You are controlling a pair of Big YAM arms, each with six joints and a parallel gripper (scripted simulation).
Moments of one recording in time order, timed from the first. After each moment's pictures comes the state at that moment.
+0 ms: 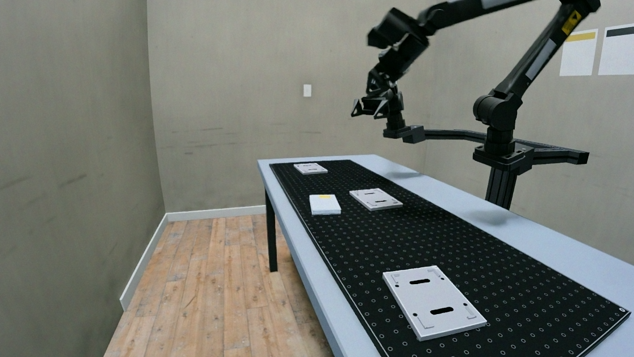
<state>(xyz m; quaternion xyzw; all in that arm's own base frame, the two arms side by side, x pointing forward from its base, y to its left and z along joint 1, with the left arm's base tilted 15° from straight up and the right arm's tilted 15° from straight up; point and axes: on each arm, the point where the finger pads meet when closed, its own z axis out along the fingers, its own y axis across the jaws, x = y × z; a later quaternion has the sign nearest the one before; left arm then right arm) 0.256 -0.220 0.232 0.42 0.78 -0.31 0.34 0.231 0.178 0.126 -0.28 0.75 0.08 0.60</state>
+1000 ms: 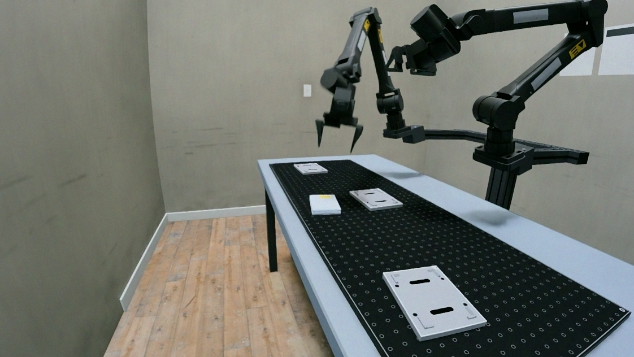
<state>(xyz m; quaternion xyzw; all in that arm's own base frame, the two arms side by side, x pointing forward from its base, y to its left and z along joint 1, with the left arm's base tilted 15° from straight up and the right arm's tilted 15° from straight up) 0.182 -0.206 0.264 0.60 0.54 -0.32 0.50 0.409 0.322 0.068 -0.55 0.79 -0.07 0.26</state>
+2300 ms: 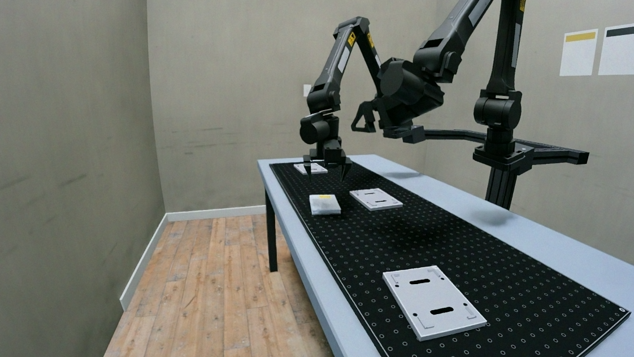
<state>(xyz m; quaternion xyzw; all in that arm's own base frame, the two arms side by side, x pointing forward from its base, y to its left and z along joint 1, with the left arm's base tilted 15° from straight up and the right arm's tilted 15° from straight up) 0.371 -0.099 0.156 0.55 0.63 -0.23 0.49 0.454 0.302 -0.022 -0.62 0.77 -0.16 0.01</state>
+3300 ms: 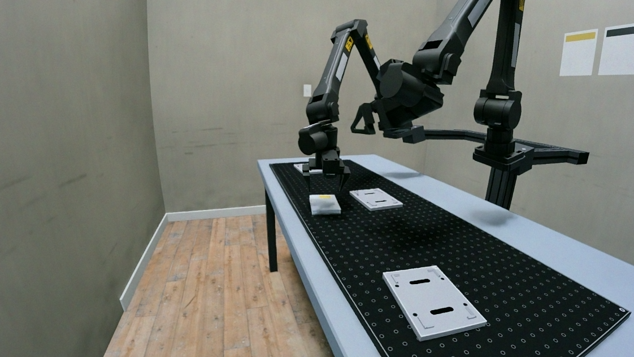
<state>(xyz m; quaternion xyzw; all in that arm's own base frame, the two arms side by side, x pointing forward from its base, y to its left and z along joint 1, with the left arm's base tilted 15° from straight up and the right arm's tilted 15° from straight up) 0.372 -0.098 0.154 0.55 0.63 -0.23 0.49 0.464 0.295 -0.051 -0.62 0.77 -0.16 0.01</state>
